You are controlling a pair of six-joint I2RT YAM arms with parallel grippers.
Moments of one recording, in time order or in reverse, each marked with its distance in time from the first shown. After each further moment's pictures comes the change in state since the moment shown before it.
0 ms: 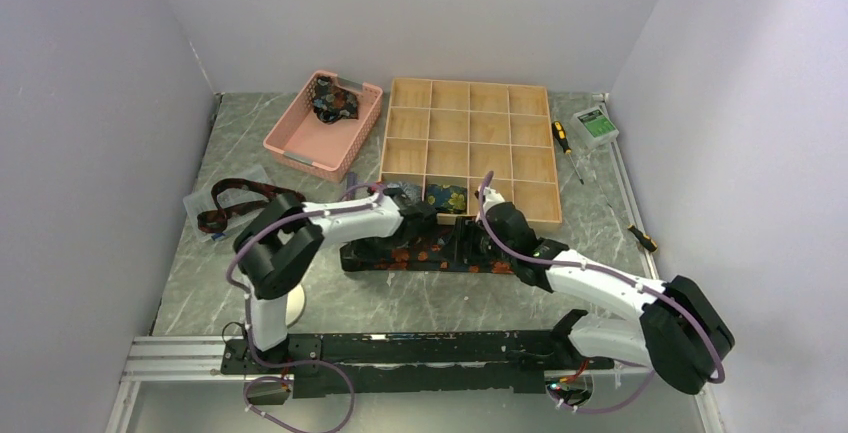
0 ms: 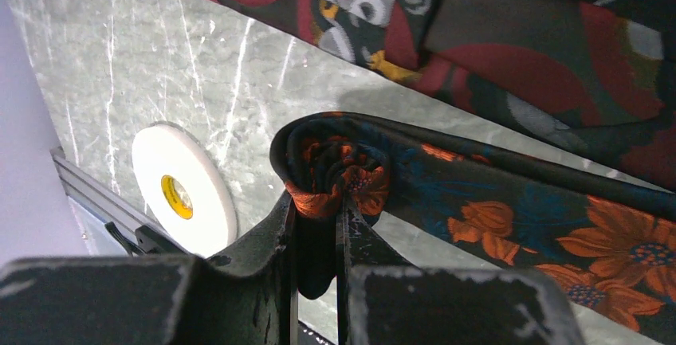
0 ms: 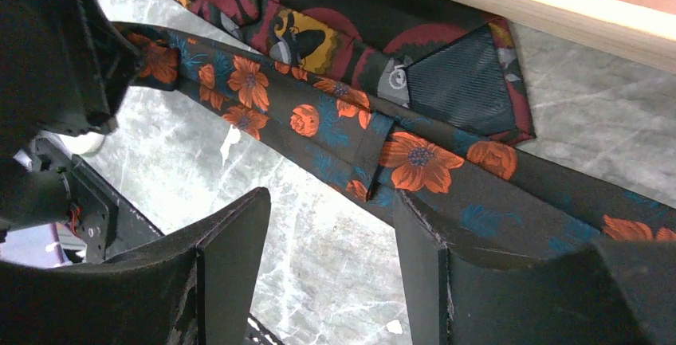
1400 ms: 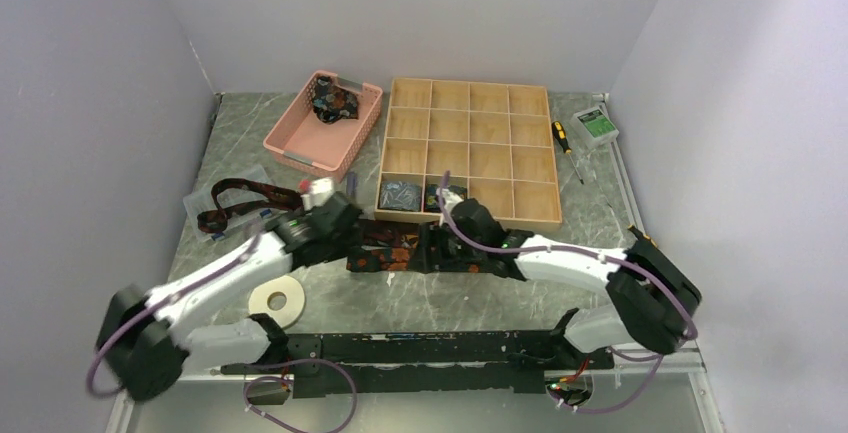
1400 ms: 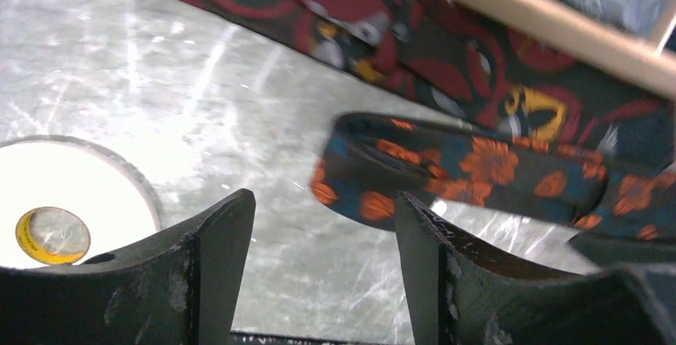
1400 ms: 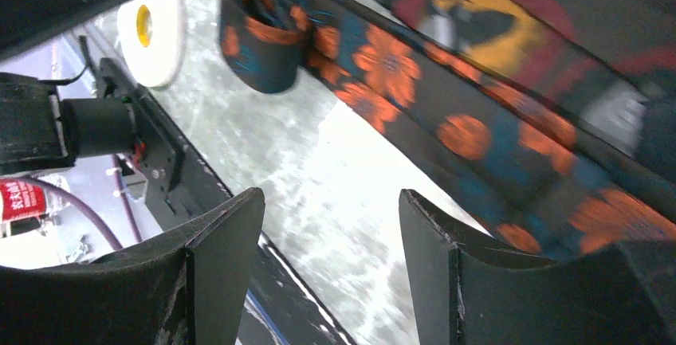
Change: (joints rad) left arm 0.095 -0.626 -0.348 0.340 0.180 0.049; right arm 0.119 0.186 0.116 0.047 -0.132 0.039
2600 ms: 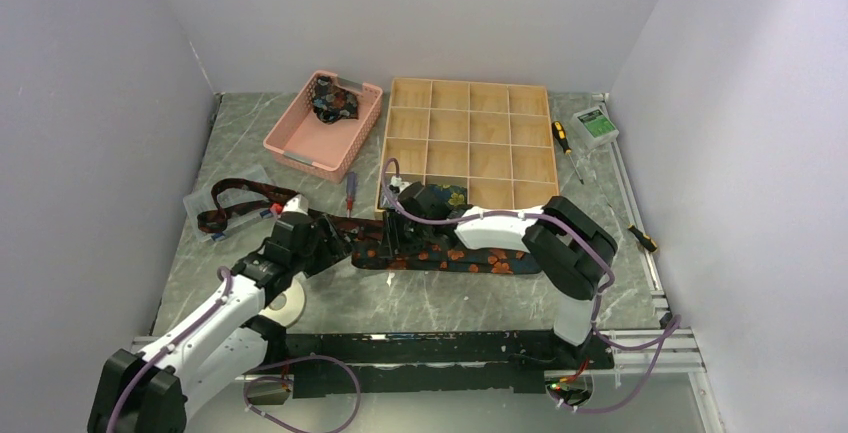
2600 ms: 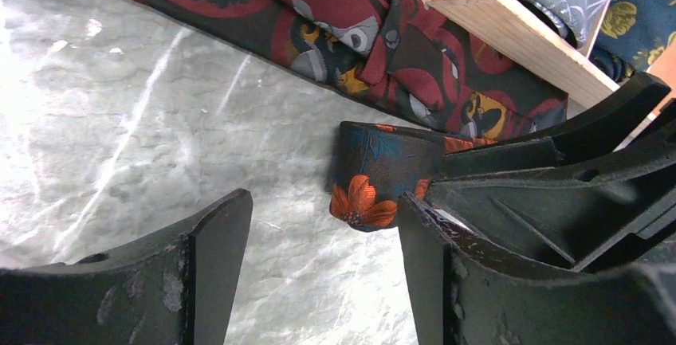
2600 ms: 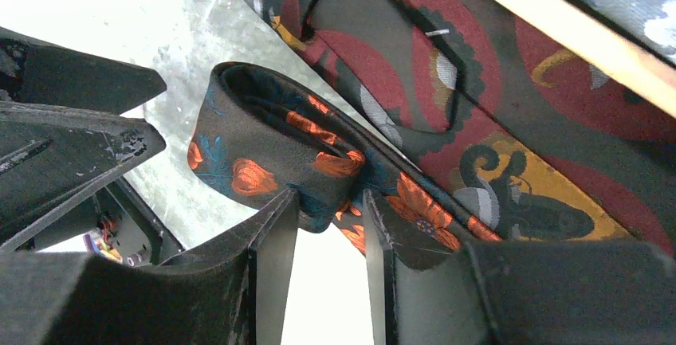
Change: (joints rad) left arm 0.402 -0.385 -0.509 0.514 0.434 0.109; right arm 0.082 0.492 0.429 -0.060 0.040 0.001
